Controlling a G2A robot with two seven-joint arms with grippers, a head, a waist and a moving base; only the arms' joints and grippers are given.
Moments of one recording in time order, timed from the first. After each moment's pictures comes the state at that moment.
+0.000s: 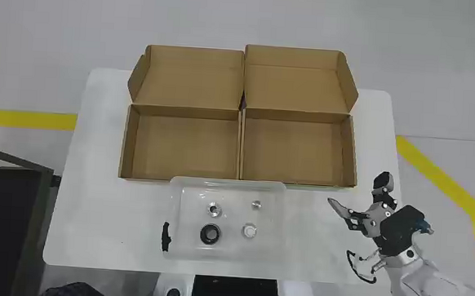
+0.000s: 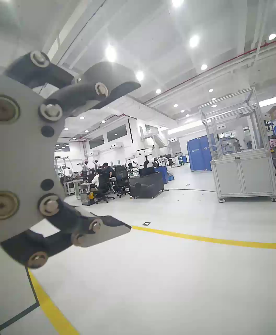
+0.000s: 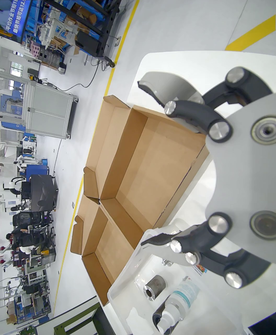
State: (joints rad) left arm -0.01 -0.37 -0.75 -1.25 2.03 -0.40 0.22; right arm -1.90 -1.15 1.73 -2.02 -1.30 -0.50 -0.29
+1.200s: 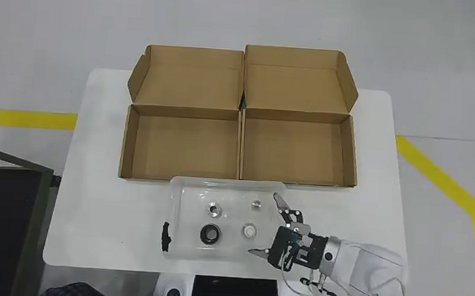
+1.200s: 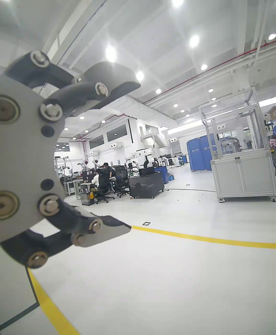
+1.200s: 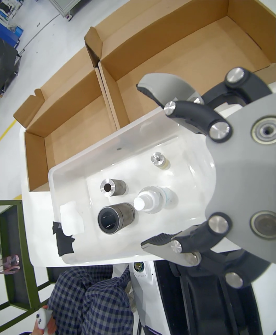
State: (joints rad) left arm -0.01 -0.37 -0.75 -1.25 2.03 -0.40 0.22; right arm -1.71 -1.13 1.32 -2.18 -1.55 -0.80 0.23
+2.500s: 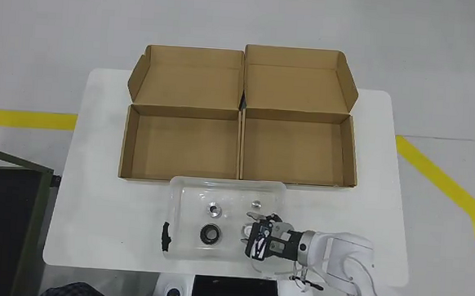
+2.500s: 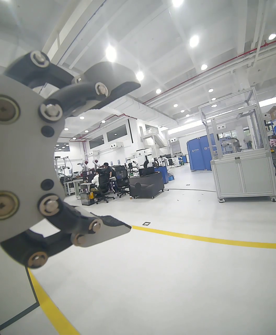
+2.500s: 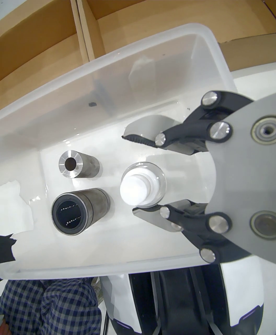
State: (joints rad) left arm -0.01 -0.37 -0.75 -1.25 2.03 -0.40 0.22; right arm -1.56 -1.12 1.15 -2.05 -1.49 -0.79 0.47
